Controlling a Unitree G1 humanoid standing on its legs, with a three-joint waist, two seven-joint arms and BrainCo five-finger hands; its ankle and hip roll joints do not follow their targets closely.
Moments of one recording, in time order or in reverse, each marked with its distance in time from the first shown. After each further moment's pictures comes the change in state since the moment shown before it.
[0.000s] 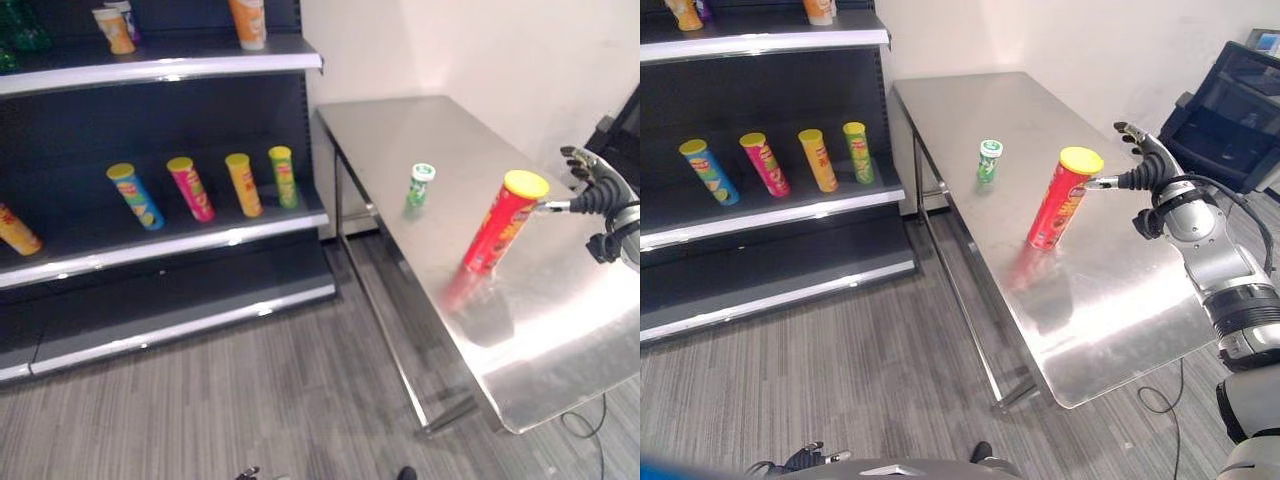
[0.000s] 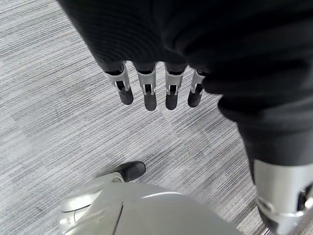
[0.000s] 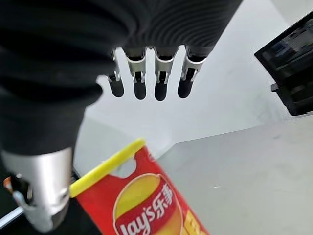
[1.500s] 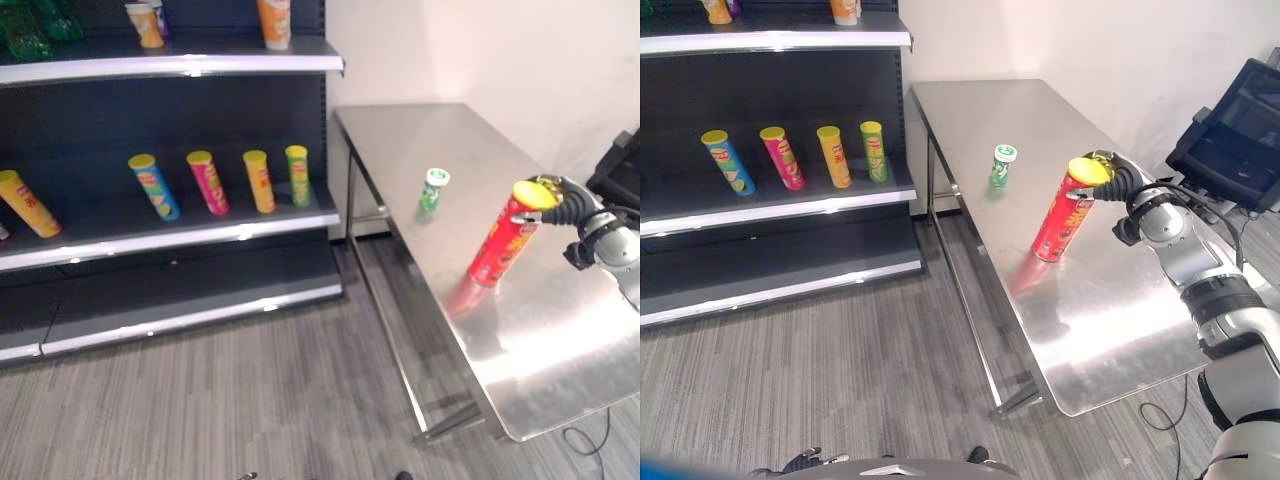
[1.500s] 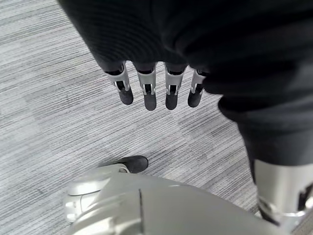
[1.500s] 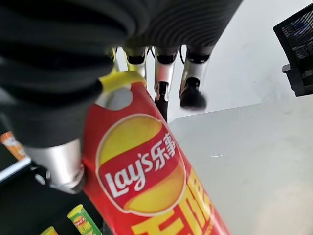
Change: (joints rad) left arm 0.030 0.000 0.016 -0.003 -0.036 -0.001 0.000; right arm -0.040 0.056 0.113 0.053 -0.041 0.020 0.027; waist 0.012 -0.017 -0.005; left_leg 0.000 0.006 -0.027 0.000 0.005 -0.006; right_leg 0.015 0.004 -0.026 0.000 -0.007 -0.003
